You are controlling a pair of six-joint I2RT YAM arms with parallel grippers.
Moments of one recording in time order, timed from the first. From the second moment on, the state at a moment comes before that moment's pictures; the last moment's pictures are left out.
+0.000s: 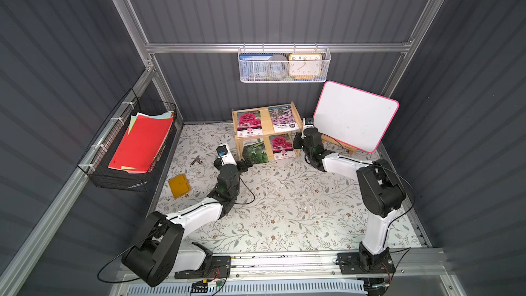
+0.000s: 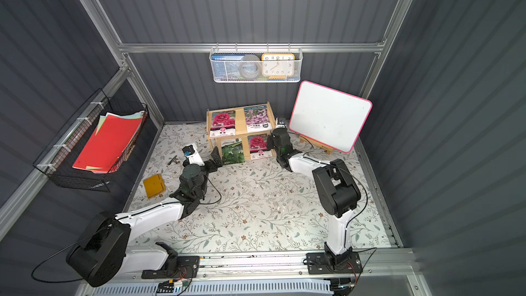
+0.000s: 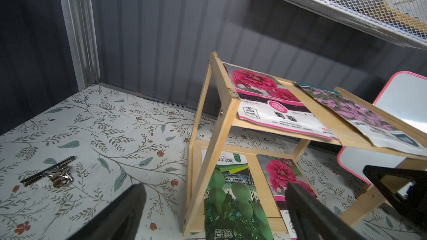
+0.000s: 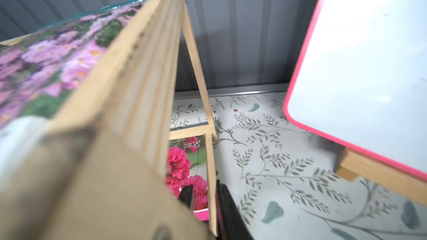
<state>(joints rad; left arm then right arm) -0.47 1.32 0.52 0.74 -0.52 -0.32 0.46 1.89 1.19 0.33 0.30 0.32</state>
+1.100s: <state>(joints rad) -0.47 1.30 0.46 0.79 -0.42 -0.33 0.49 1.80 0.96 0.49 0.54 0.40</state>
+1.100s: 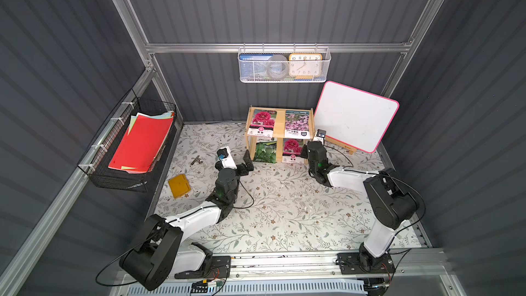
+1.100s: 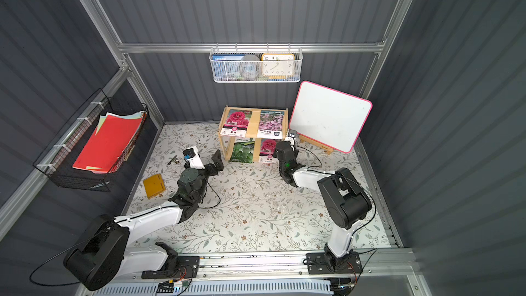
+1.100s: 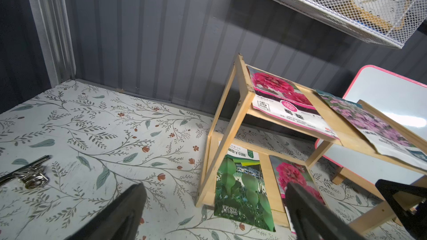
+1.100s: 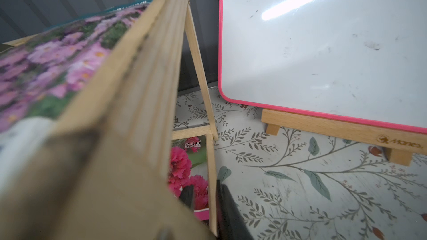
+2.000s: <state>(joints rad) -0.47 1.31 0.46 0.77 -0.41 -0.34 0.41 1.76 0.94 0.48 0.30 0.29</state>
